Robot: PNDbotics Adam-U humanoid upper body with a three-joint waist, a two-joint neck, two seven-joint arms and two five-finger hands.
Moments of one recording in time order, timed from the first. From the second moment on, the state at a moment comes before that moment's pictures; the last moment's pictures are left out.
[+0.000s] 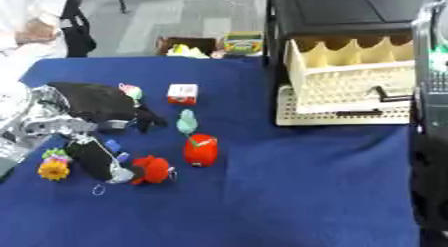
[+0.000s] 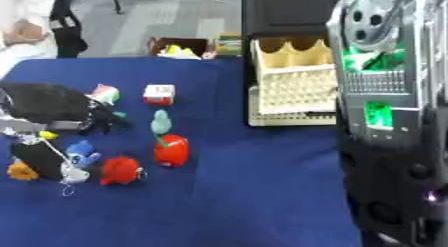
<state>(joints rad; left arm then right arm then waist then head) -0.70 0.82 -0.48 -1.81 -0.74 -0.03 -0.81 -0.98 -0.10 0.11 -1.93 1.00 0.19 -0.40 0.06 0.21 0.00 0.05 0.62</state>
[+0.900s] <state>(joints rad) -0.68 0.78 -0.49 -1.67 -0.78 -0.05 -0.79 -0.99 -0.10 0.10 -1.94 0.99 0.21 -0.40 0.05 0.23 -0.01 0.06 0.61</state>
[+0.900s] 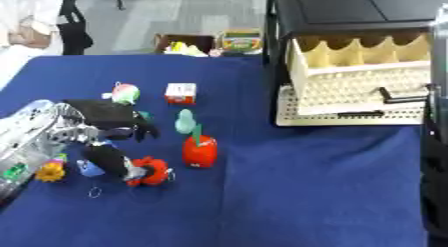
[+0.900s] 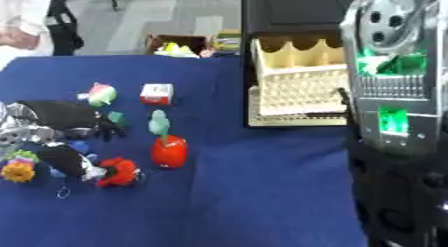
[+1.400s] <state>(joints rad) -0.67 0.79 -0.49 -1.69 -0.80 -0.10 -0.82 -1.03 -0.16 0.09 -1.90 0.99 0.33 -0.45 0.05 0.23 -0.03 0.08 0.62</state>
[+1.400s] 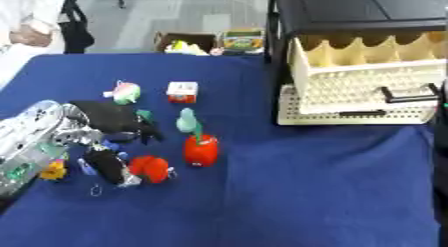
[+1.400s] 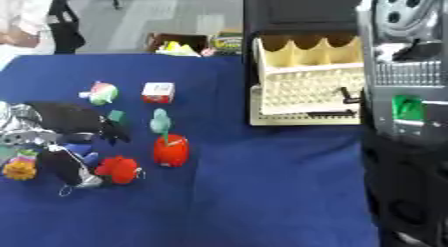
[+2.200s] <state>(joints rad) -0.67 0.77 -0.50 -1.61 -0.92 -0.09 -0.71 -1.03 -0.17 0.08 -1.89 0.99 0.34 -0.47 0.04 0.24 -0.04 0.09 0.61</state>
